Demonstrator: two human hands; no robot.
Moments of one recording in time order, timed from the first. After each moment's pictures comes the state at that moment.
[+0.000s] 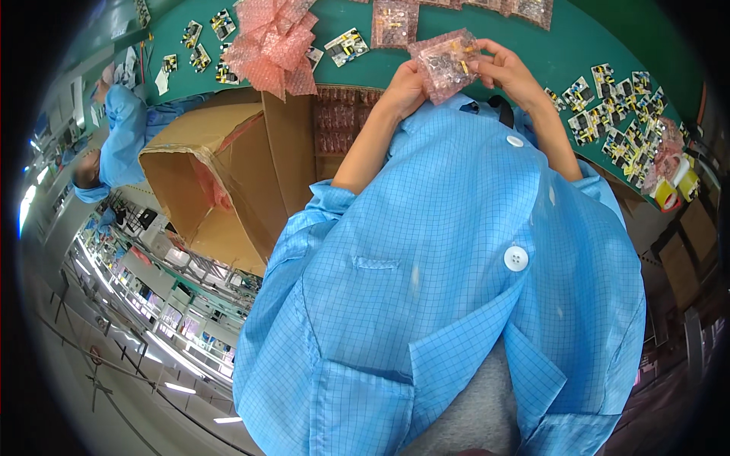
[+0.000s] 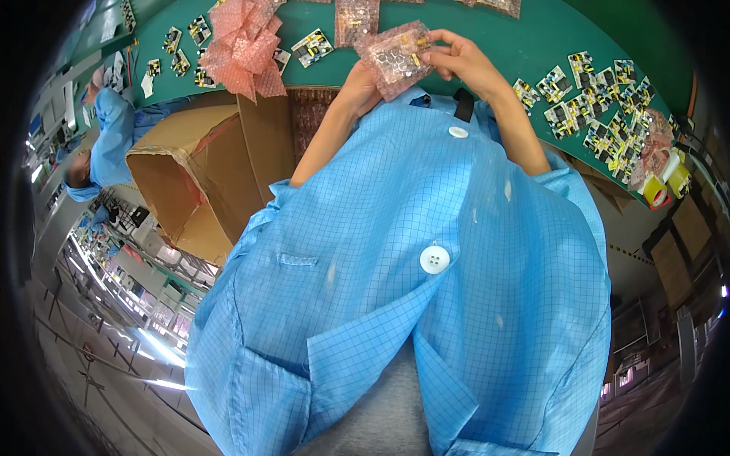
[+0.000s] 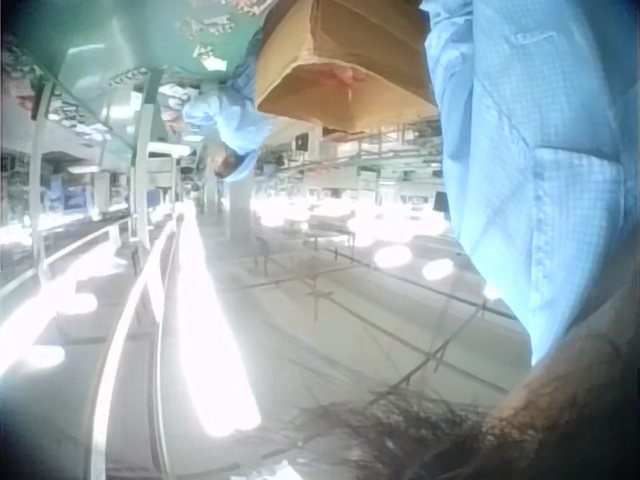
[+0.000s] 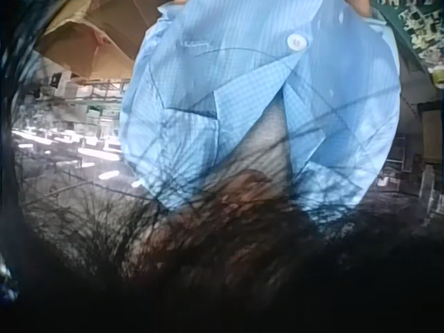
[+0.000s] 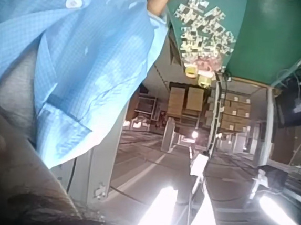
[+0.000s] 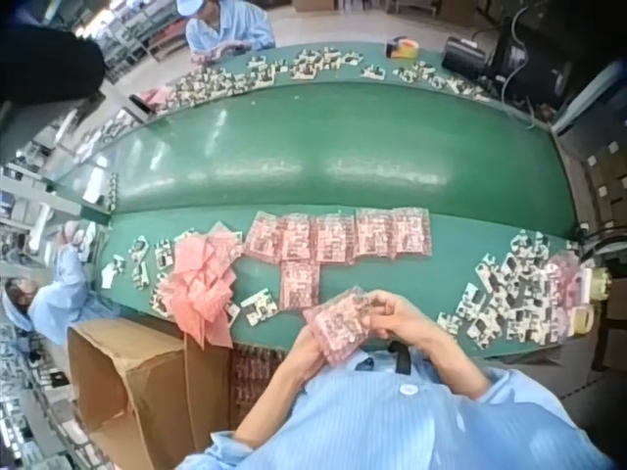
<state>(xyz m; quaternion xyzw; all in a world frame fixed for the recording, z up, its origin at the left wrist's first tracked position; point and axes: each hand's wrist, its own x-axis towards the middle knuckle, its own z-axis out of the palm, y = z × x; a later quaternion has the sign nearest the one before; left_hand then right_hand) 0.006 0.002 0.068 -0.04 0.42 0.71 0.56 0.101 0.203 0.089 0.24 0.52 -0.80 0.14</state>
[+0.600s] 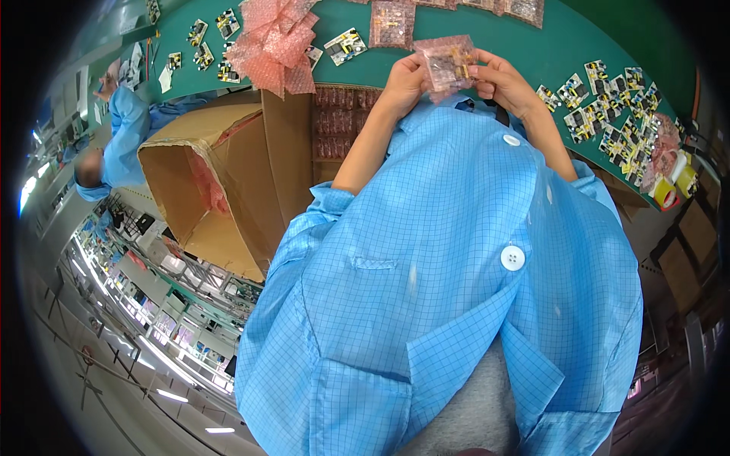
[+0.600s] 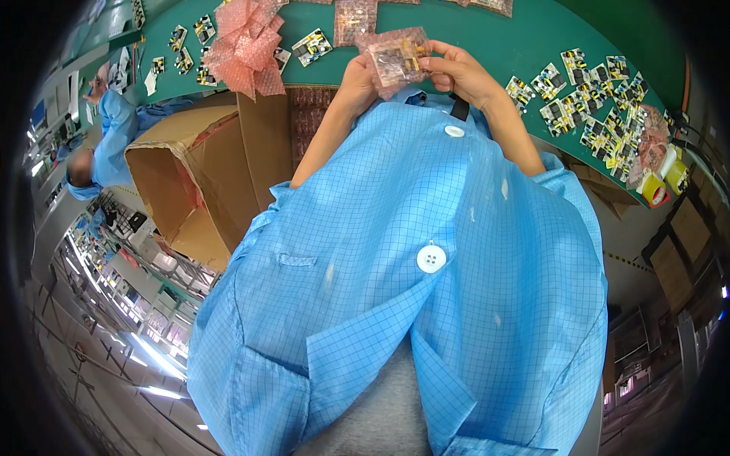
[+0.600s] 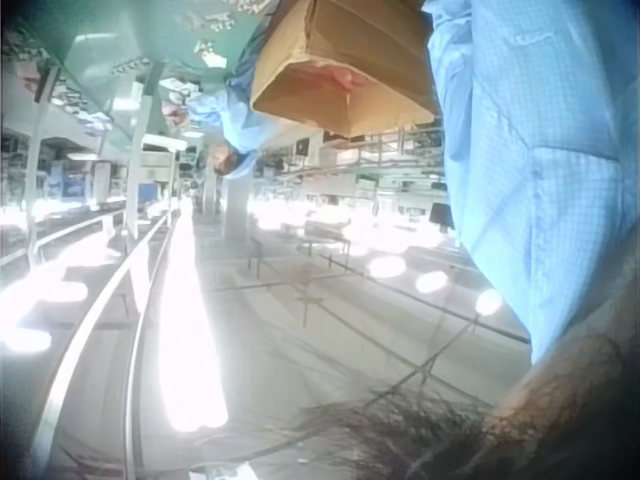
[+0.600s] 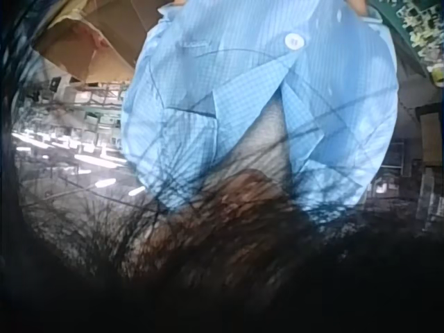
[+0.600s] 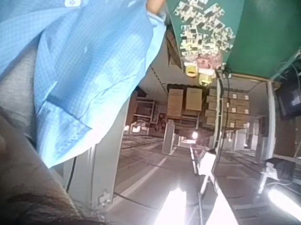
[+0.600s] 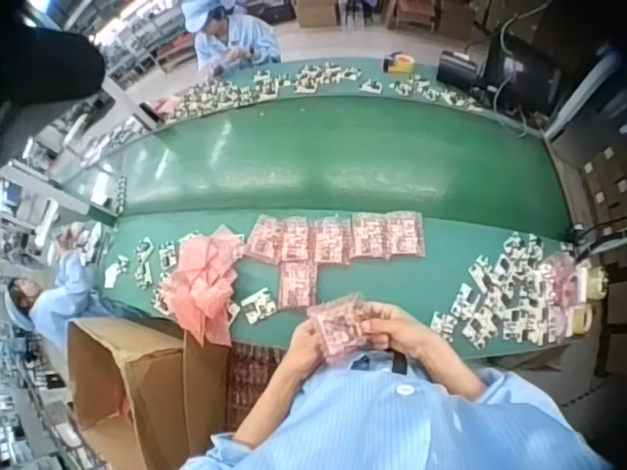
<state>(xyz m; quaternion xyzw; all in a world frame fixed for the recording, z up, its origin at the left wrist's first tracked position) 0.015 -0.001 0.079 -0.04 0.43 0.73 0.53 0.124 0.194 0.097 0.20 0.39 -0.88 0.17</state>
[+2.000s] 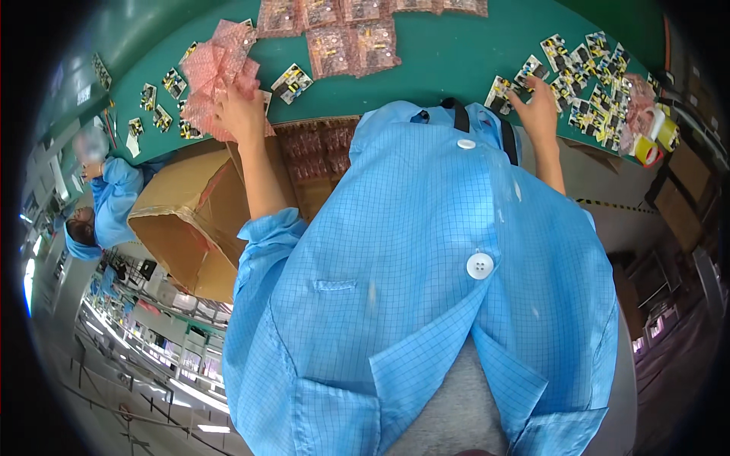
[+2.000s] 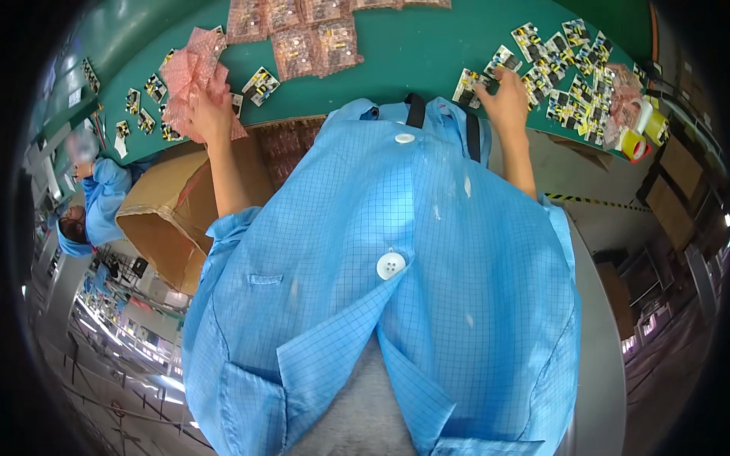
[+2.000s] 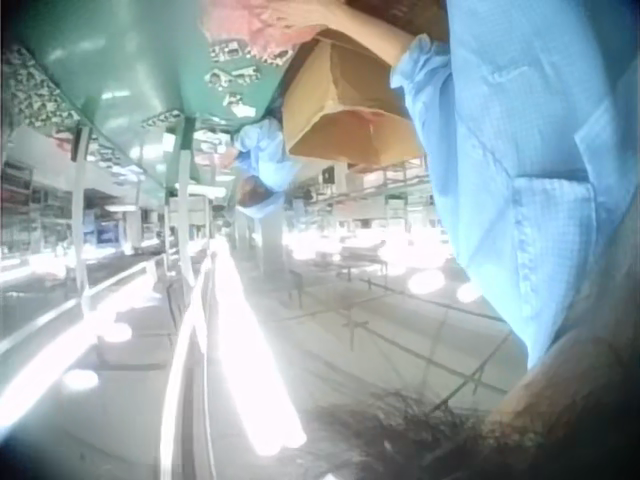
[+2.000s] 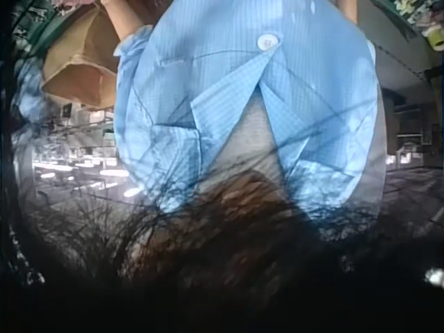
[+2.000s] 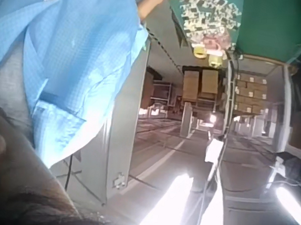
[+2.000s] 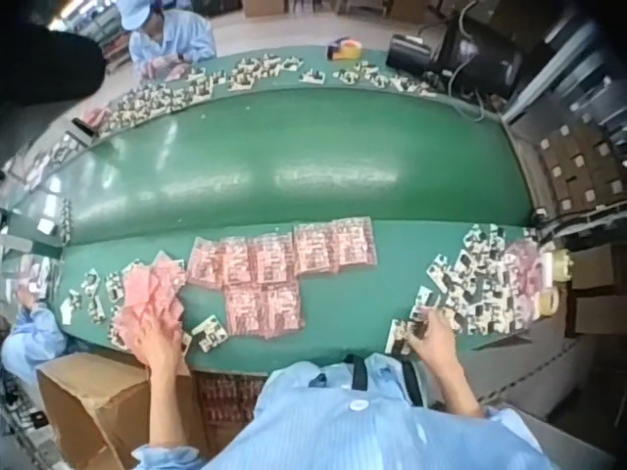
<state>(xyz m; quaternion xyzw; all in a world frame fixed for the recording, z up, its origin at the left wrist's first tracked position) -0.153 -0.108 0.063 0.23 0.97 -0.07 -0.05 0.253 0.276 0.074 0.40 0.89 -0.20 -0.02</state>
